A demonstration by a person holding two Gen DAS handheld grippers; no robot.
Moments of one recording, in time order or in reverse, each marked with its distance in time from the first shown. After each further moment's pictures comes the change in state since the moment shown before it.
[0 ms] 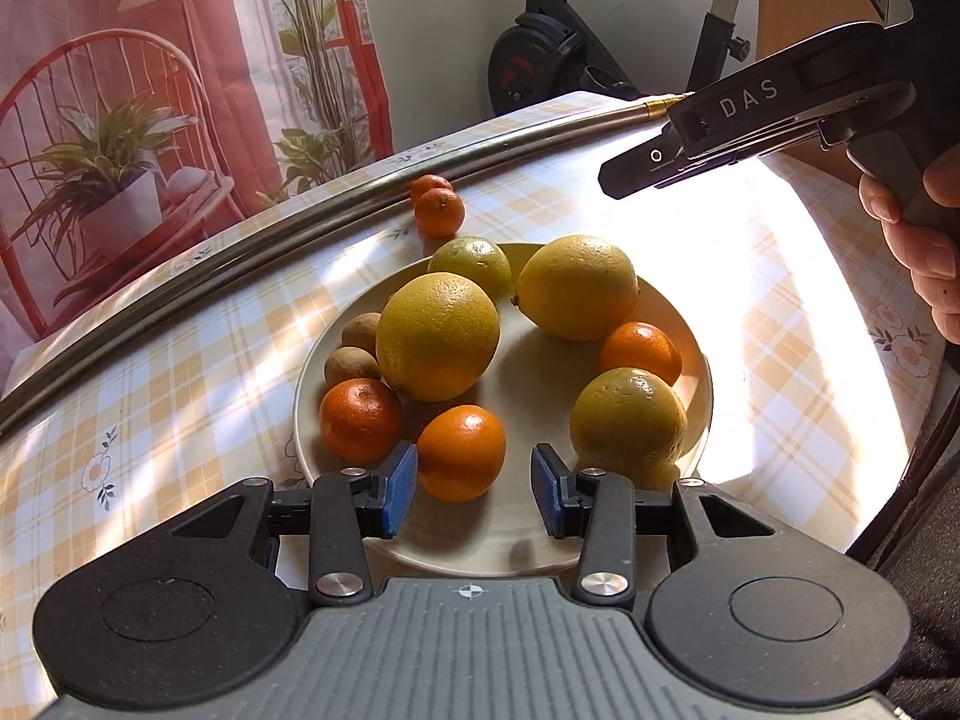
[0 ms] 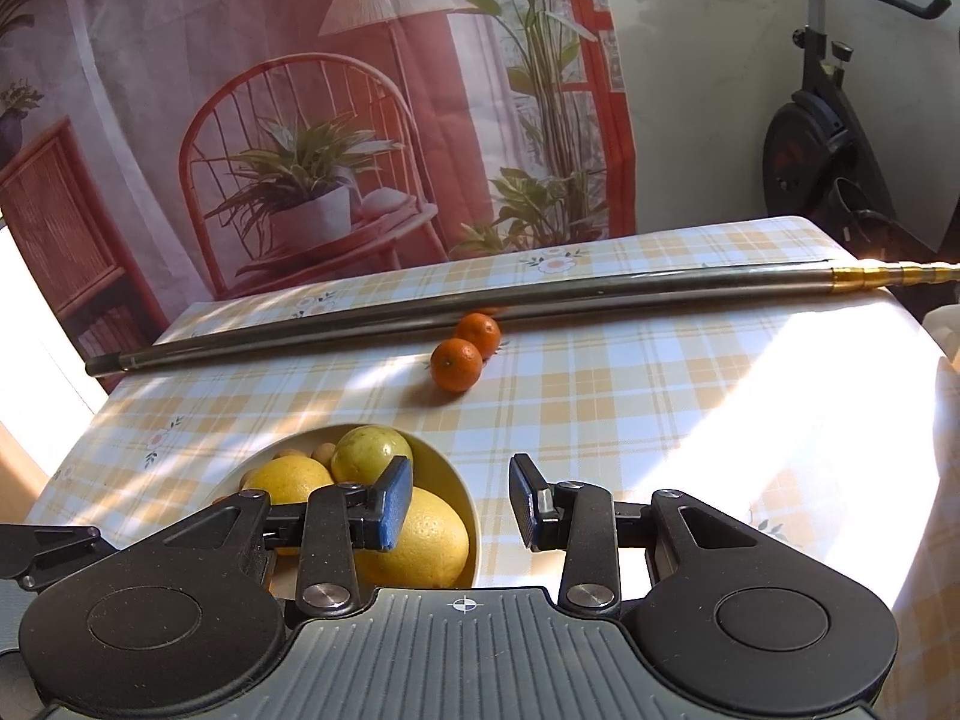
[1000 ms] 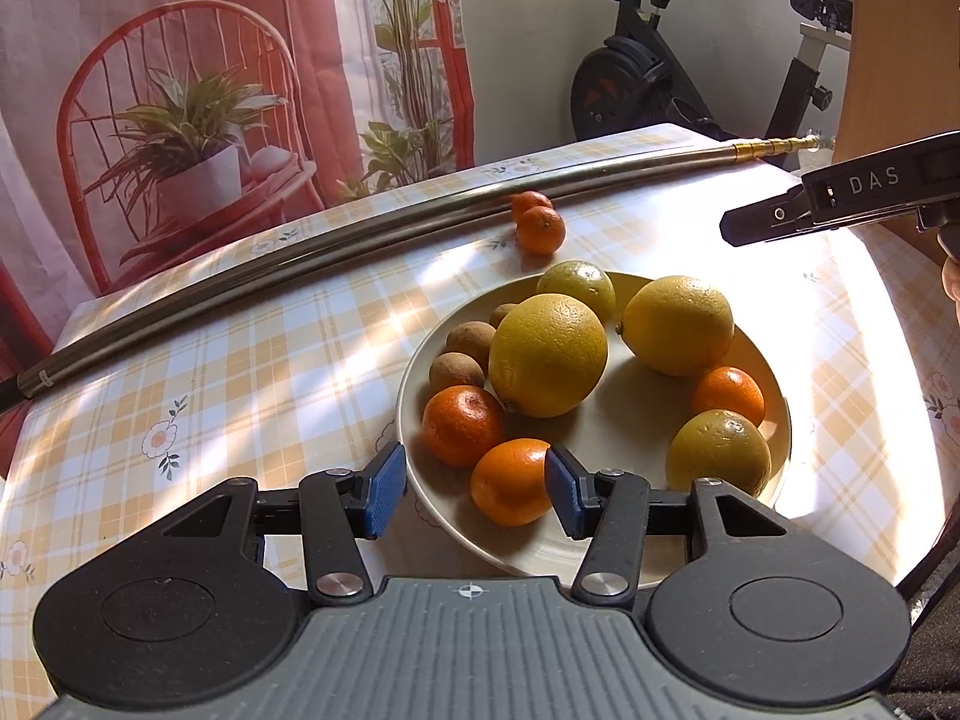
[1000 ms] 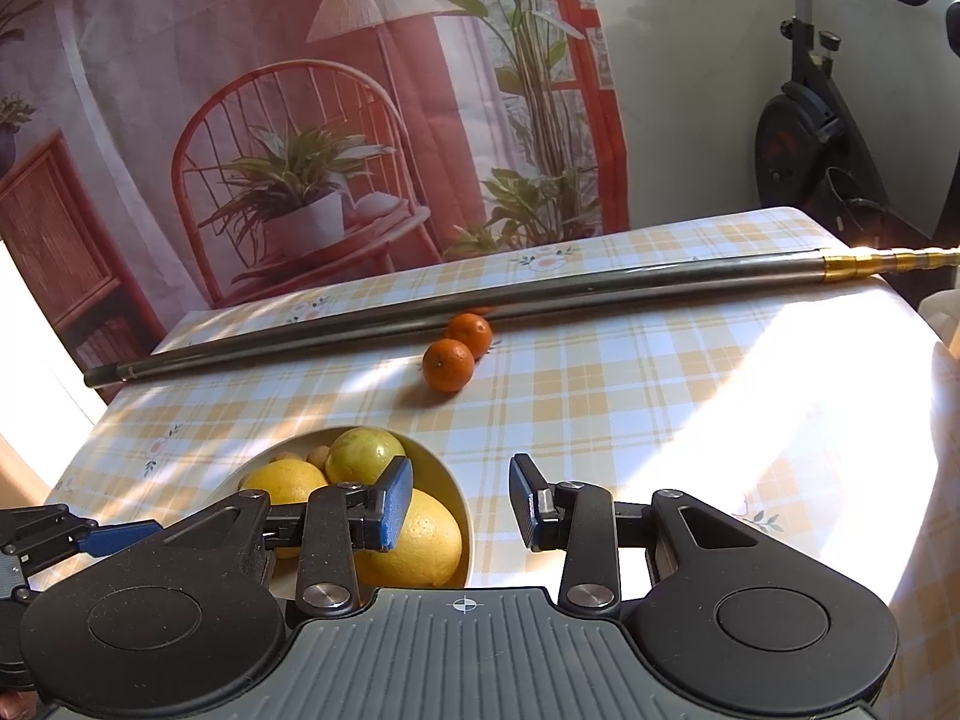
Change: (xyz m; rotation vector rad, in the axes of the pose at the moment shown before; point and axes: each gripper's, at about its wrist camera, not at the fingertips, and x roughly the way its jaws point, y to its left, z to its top) left arm -0.010 0.030 0.004 -0.136 -0.025 0.091; right arm -0.002 -0.005 -0.003 0.025 -0.006 0.001
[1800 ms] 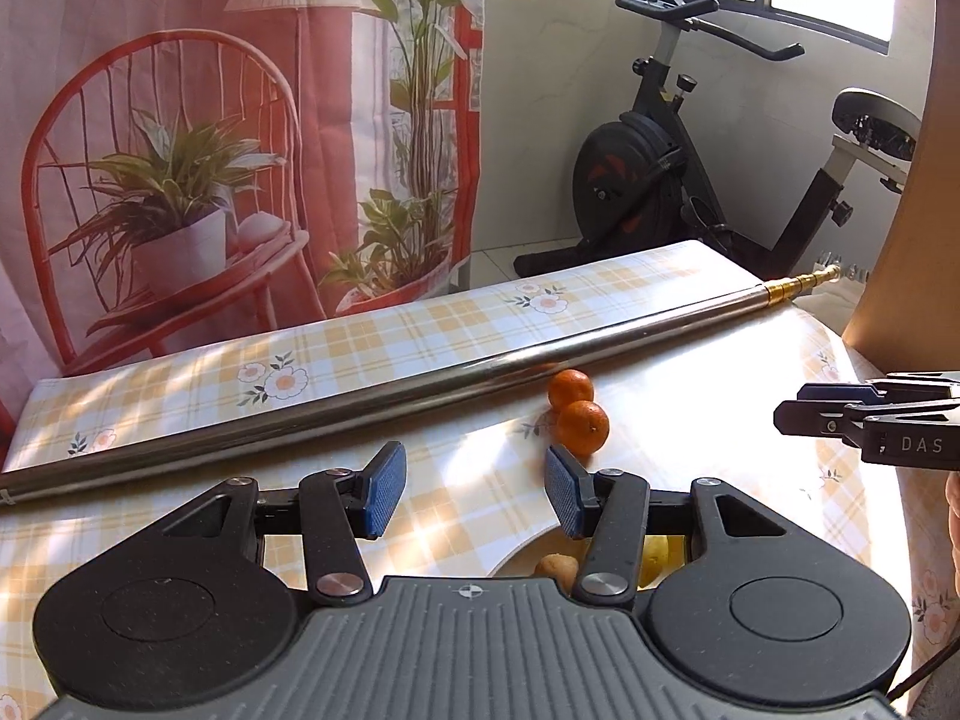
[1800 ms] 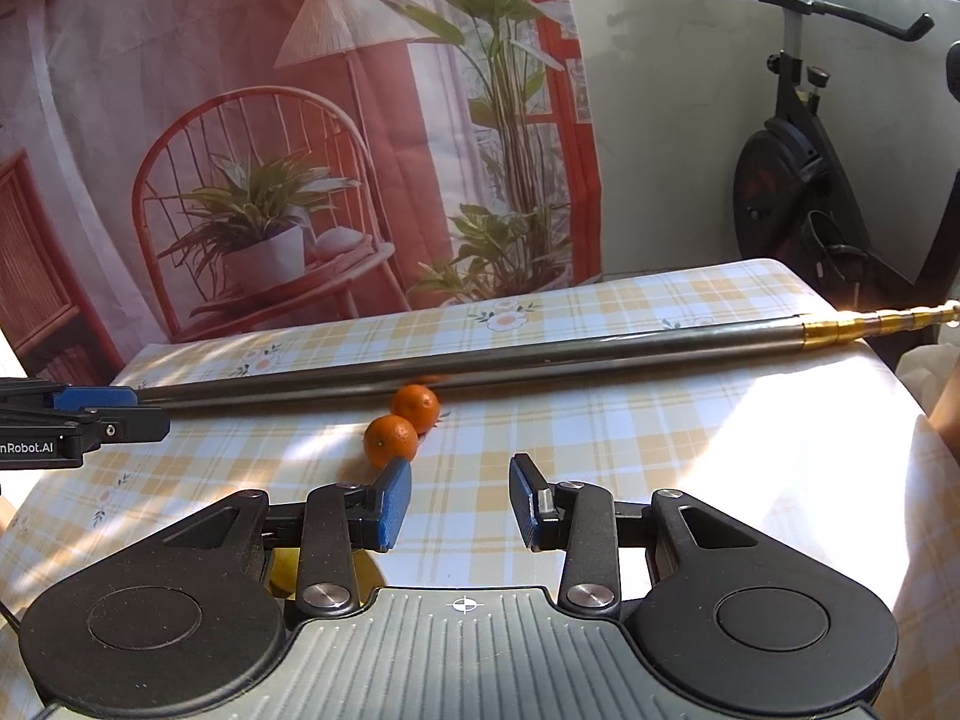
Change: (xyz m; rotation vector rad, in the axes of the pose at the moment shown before) left arm 0.046 0.044 0.107 -0.100 -0.073 -0.103; right arm 0.024 -0.024 0.039 -0.019 -0.043 -0.068
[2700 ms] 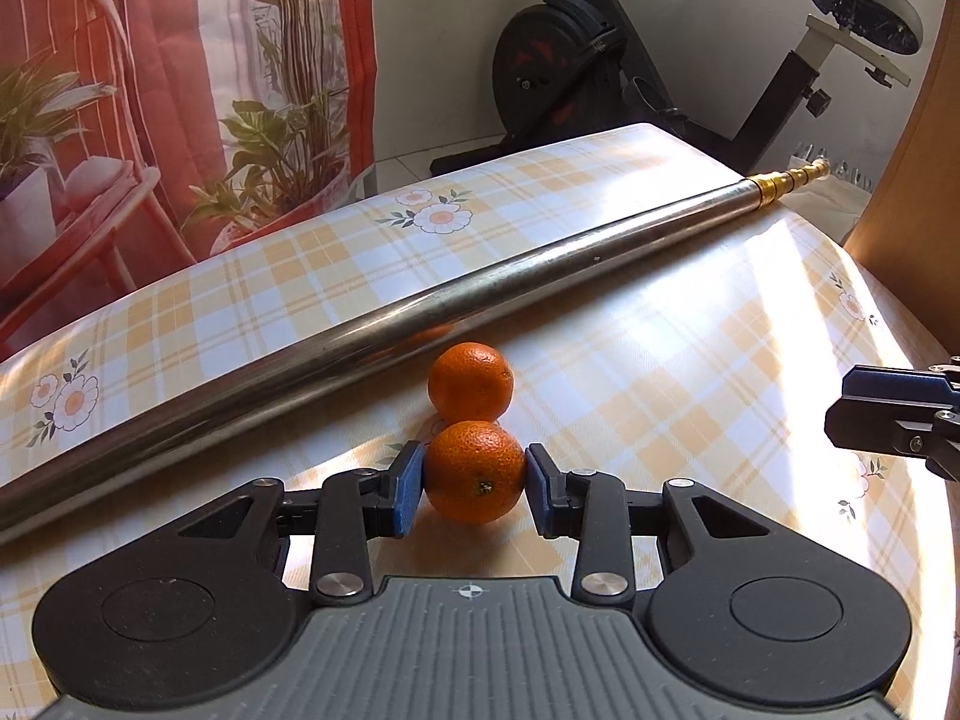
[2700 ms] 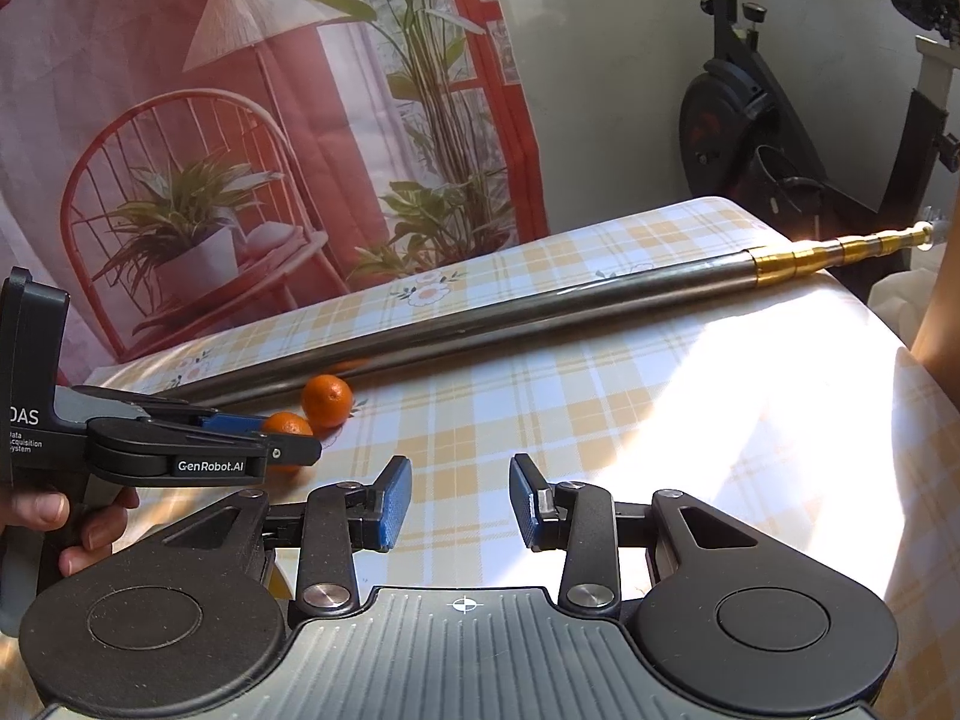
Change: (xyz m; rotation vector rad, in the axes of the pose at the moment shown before) left arm 0.140 -0.036 0.016 0.107 0.189 -0.110; right arm 0.031 -0.040 -0.006 0.122 0.043 -0.046
